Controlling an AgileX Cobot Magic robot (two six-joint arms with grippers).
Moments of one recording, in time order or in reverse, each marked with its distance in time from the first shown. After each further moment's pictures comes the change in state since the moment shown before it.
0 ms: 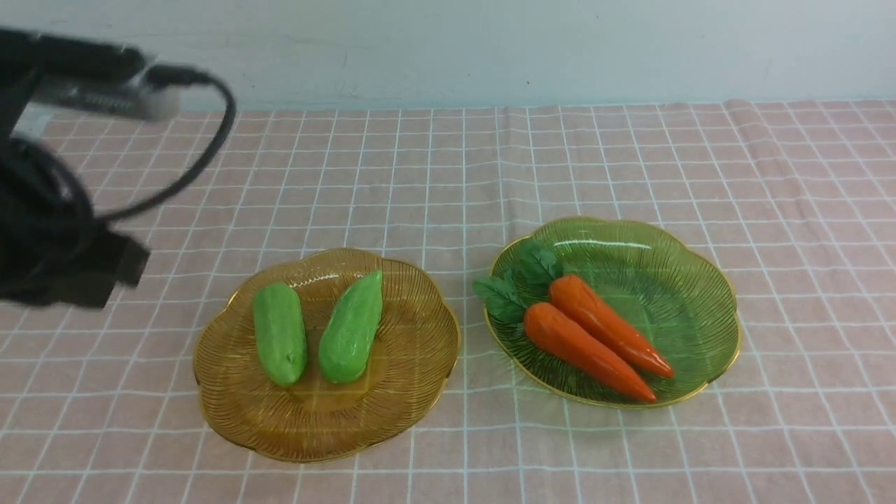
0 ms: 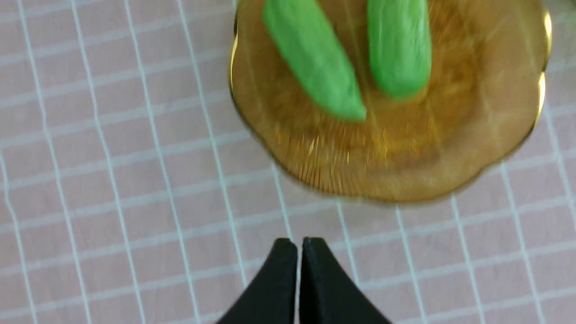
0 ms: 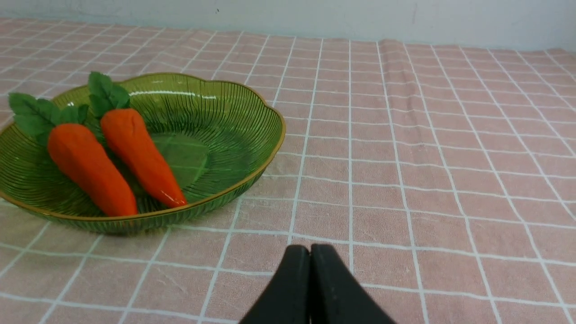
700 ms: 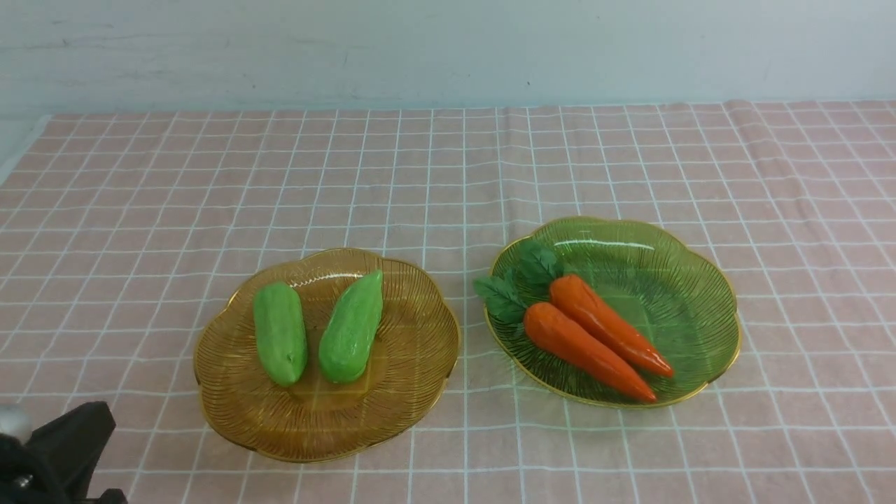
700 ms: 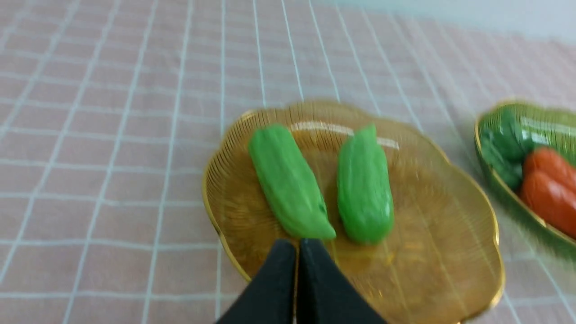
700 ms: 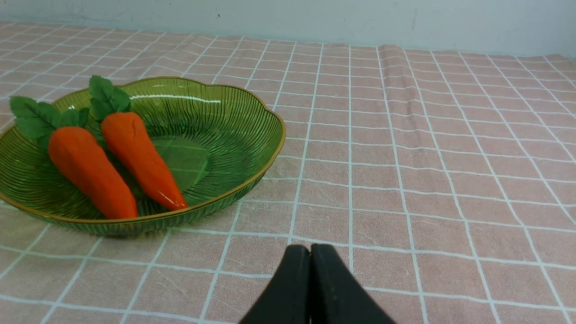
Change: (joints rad) right arm 0.000 0.000 0.001 0.000 -0.004 -0.002; left arm 0.000 -0.808 1.128 -0.288 -1.155 -0.019
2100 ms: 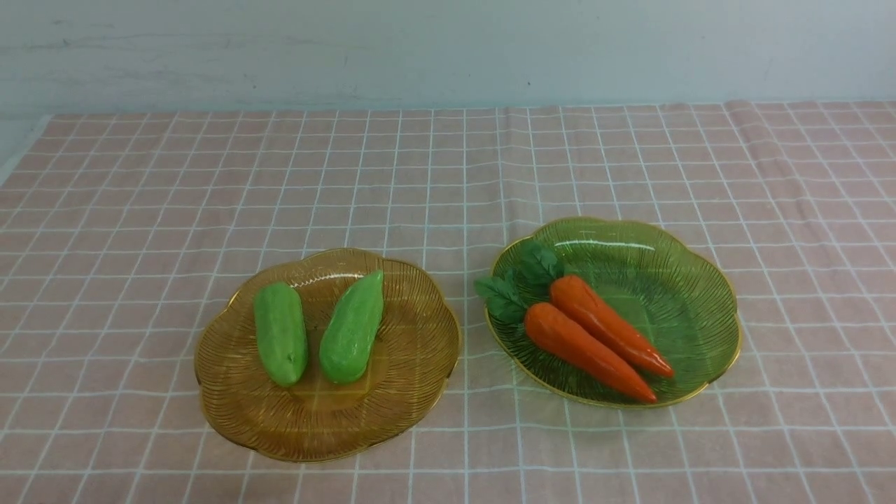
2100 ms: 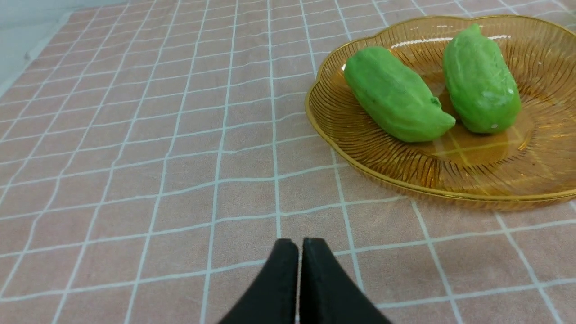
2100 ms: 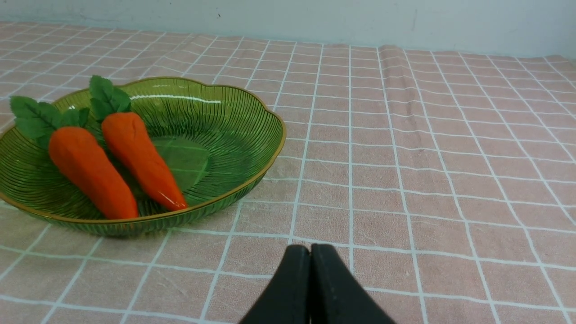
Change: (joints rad) right arm 0.000 0.000 0.000 -0.002 0.000 0.000; left arm 0.121 -0.449 0.176 0.276 0.293 0.086
